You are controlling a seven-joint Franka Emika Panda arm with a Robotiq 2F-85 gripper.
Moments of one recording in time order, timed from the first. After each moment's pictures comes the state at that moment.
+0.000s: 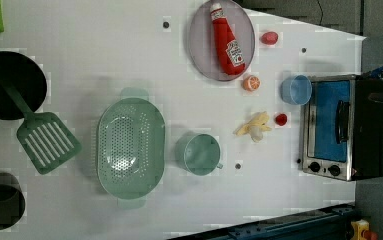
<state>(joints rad) 0.01 -0.04 -0.01 -1.77 -0.02 0.20 0.03</state>
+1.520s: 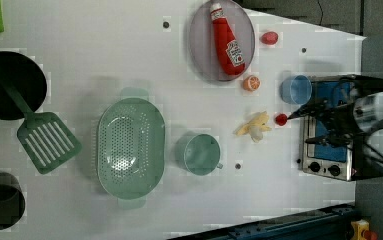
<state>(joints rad) -0.04 0.08 -0.04 -2.22 -0.02 0.53 0.05</state>
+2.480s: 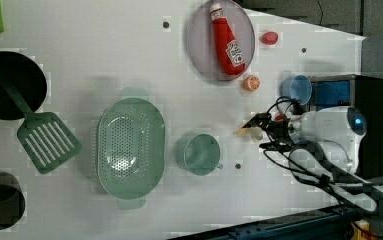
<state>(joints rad) 0.00 0.34 -0.03 -2.44 -0.03 1.05 0.05</state>
